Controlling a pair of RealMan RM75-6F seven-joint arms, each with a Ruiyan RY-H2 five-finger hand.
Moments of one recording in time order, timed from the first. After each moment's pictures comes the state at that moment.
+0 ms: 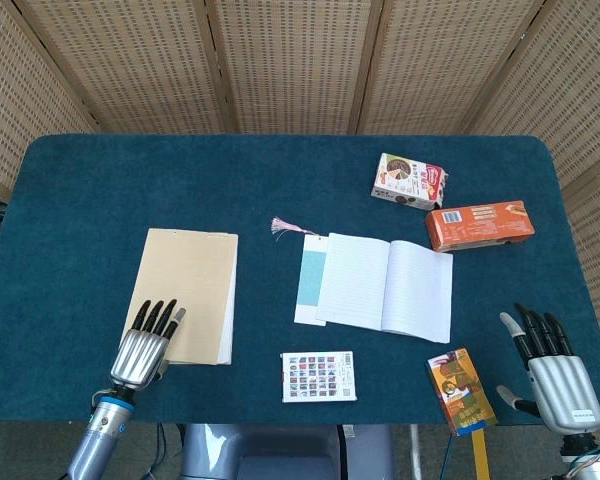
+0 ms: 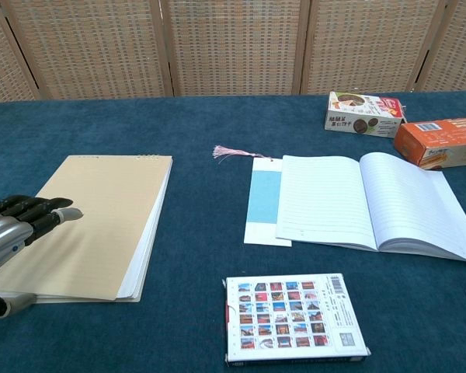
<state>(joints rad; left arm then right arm) -0.24 -1.63 0.00 -1.51 1.41 1.24 0.72 0.02 -1.05 -0.02 -1.78 -1.65 1.51 -0.15</state>
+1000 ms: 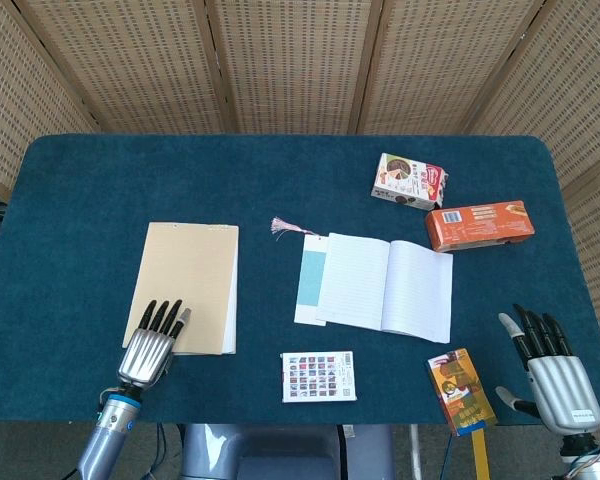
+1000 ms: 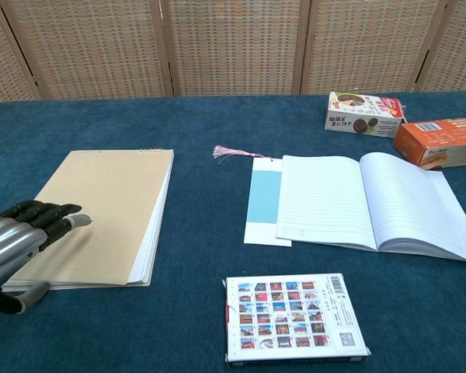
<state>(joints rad) -0.26 -1.68 0.01 -1.46 1.38 1.24 0.76 0.02 -1.05 -0.03 -1.78 -1.65 1.51 -0.13</state>
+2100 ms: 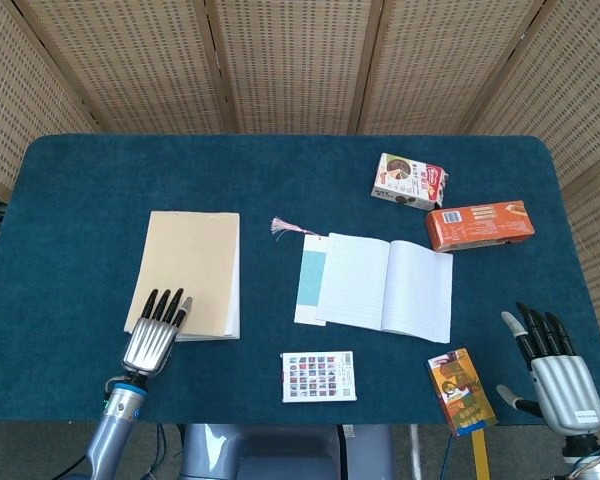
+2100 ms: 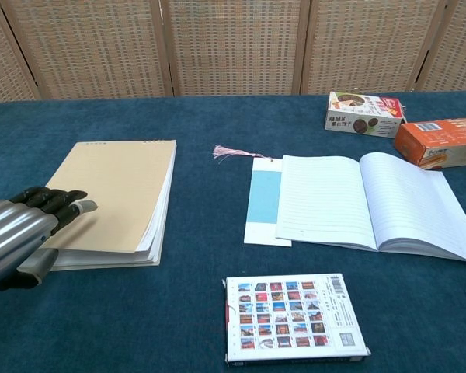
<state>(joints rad) -0.31 -1.72 -0.03 -1.41 1.34 1.24 0.79 0.02 -1.05 -0.02 -1.77 -1.66 1.53 -0.11</state>
